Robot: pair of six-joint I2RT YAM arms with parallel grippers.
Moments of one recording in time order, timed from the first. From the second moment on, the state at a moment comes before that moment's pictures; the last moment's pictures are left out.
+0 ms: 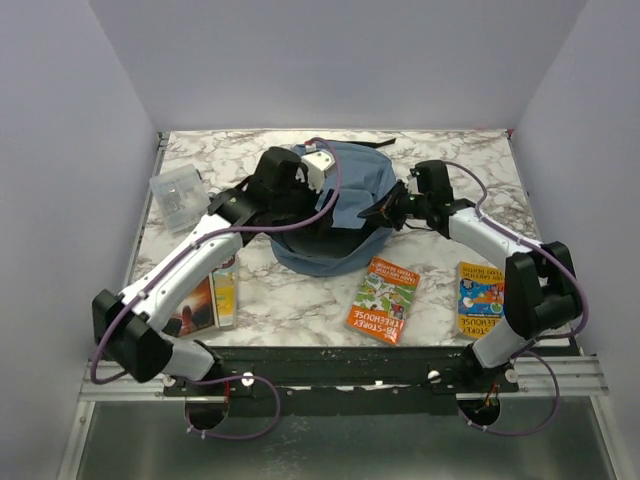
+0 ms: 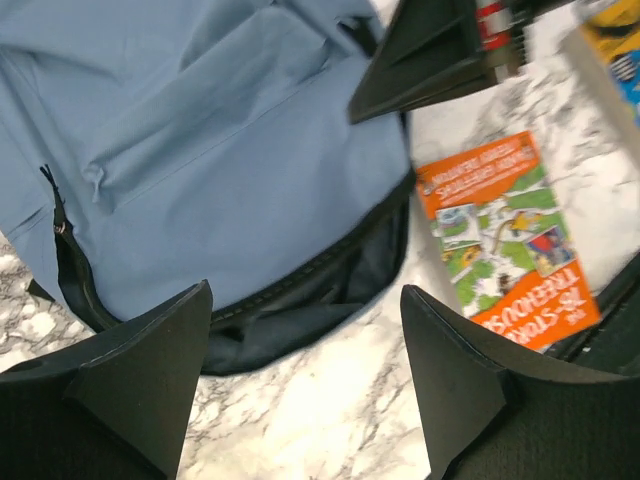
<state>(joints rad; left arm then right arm) -0.63 1.33 1.34 -0.59 0.18 0.01 0.32 1.62 1.05 -0.12 -0.54 1.12</state>
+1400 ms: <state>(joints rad) -0.71 1.67 1.60 -0.58 -0.10 -0.05 0.27 1.42 1.05 -0.29 -0.43 0.51</state>
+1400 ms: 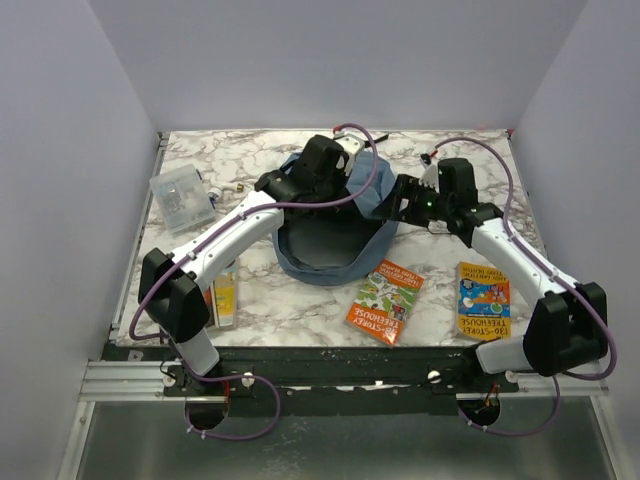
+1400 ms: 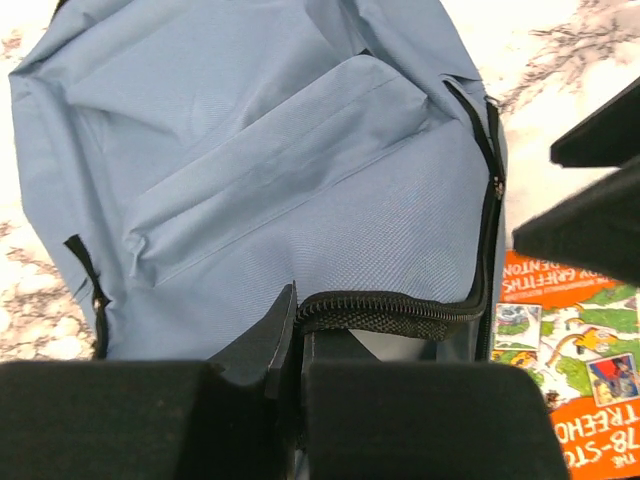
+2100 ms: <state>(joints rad) -0.24 1.06 1.08 -0.60 0.25 -0.36 0.75 1.28 0.80 0.09 -0.17 0.61</state>
